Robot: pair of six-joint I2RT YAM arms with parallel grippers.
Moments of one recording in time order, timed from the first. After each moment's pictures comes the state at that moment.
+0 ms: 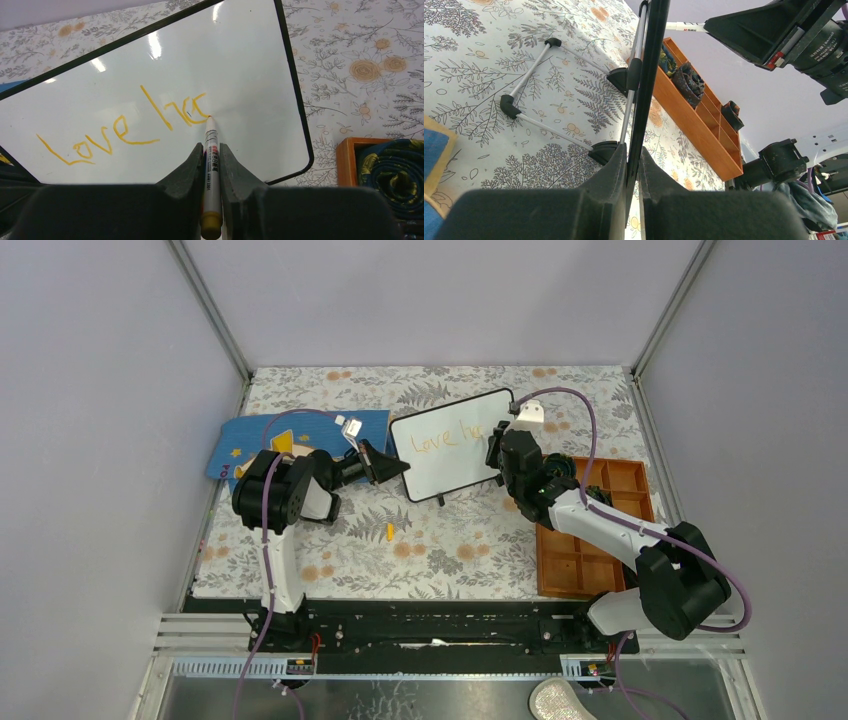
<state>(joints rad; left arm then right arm) -0.14 2.06 0.66 1.54 0.94 -0.86 0.61 1.39 0.81 0.26 0.47 0.39</state>
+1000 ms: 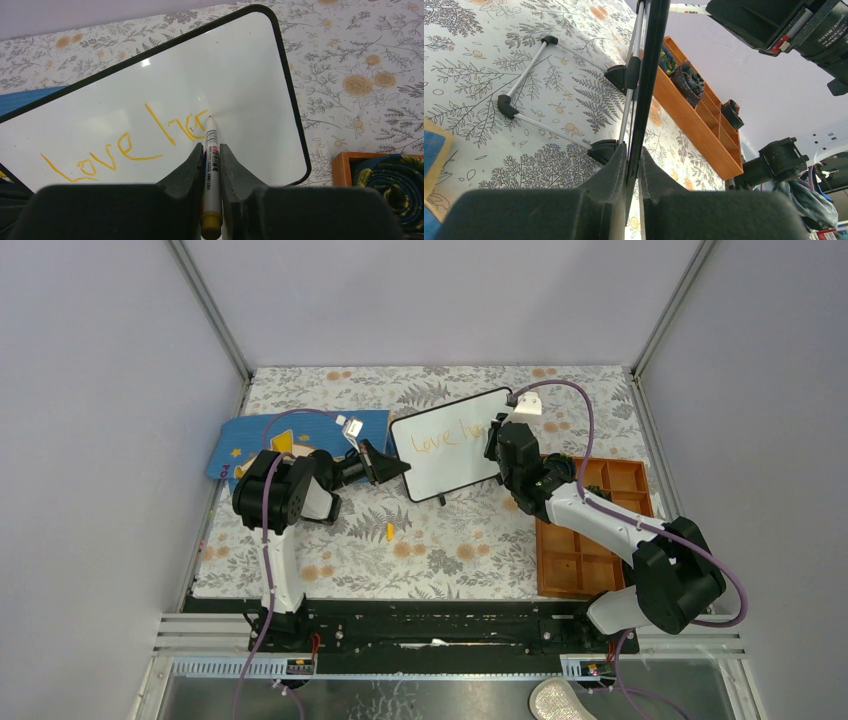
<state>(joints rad) -0.14 2.06 0.66 1.54 0.94 -0.86 0.61 1.42 0.87 0.24 0.51 0.36</state>
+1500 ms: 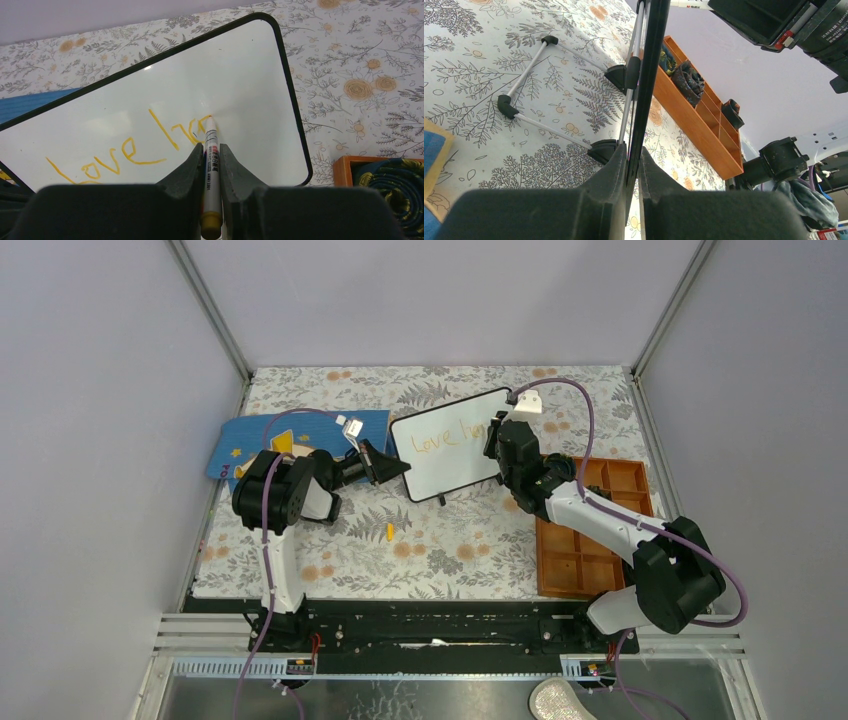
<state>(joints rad) -0.14 2.05 0.66 1.53 0.94 -0.85 0.61 1.43 0.88 0.24 0.51 0.36</state>
